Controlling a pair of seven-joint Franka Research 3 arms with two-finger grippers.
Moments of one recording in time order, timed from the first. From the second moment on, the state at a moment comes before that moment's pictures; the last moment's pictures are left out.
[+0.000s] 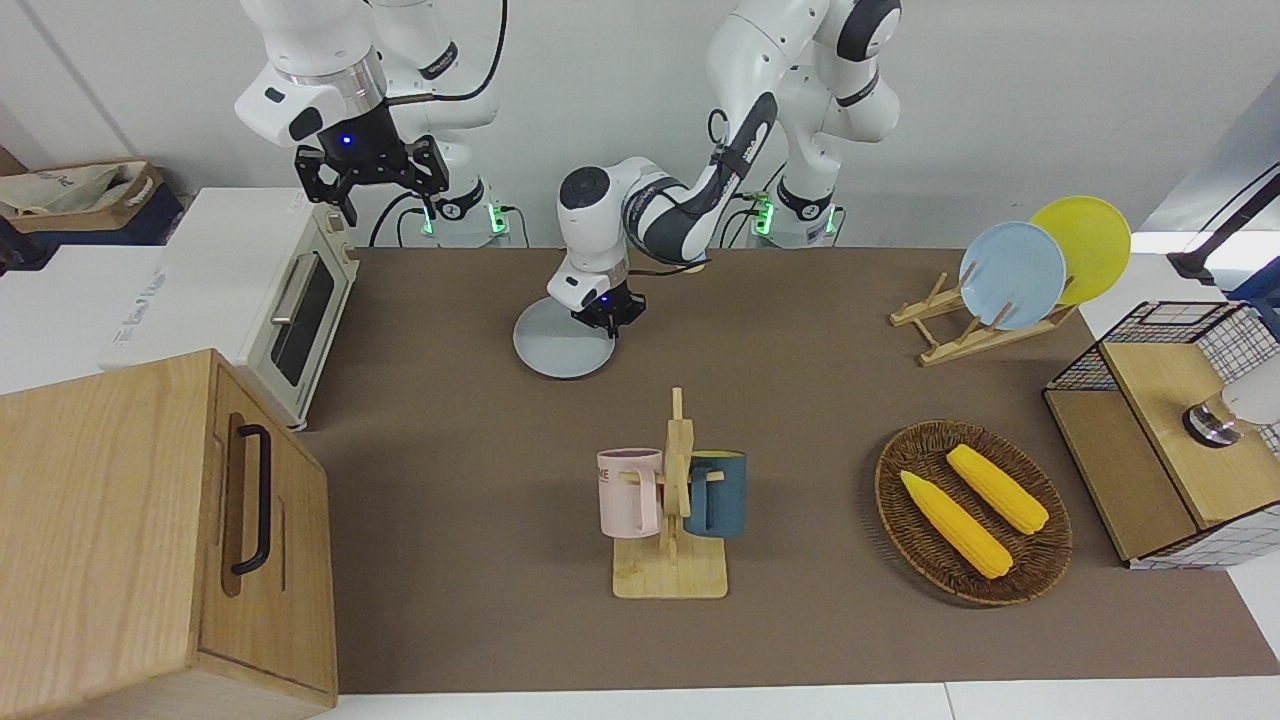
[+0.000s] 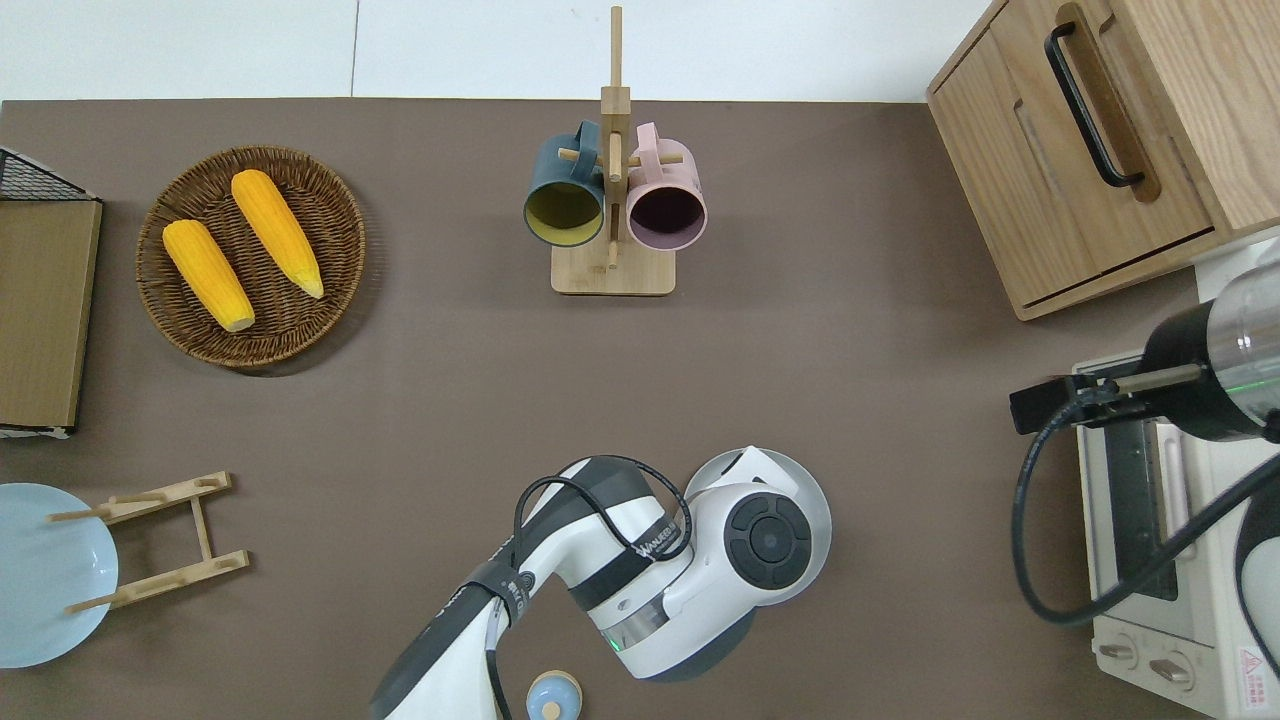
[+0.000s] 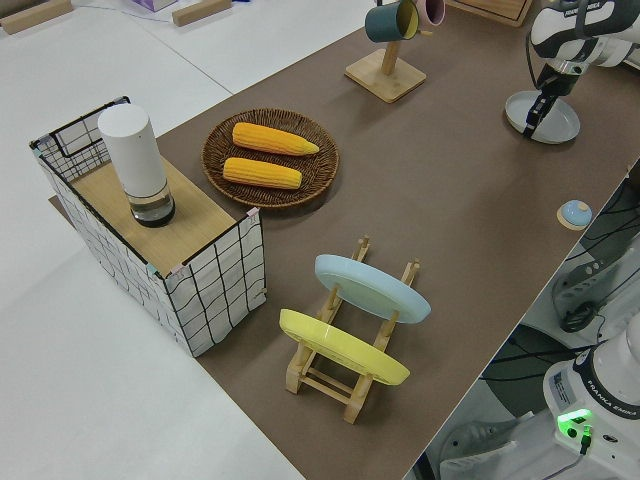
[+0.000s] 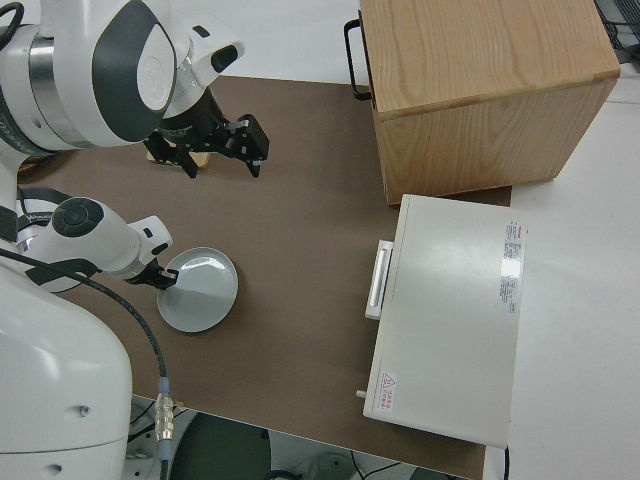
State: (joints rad) left arm -0.52 0.38 -0.39 -1.90 0.18 2.15 -1.01; right arm 0.02 -0.01 0.12 -1.47 0.00 1.39 0.03
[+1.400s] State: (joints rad) left arm -0.62 0.56 -0.39 -1.64 0.22 2.11 -1.12; right arm 0.02 -0.01 0.12 -1.47 0.00 1.39 0.03
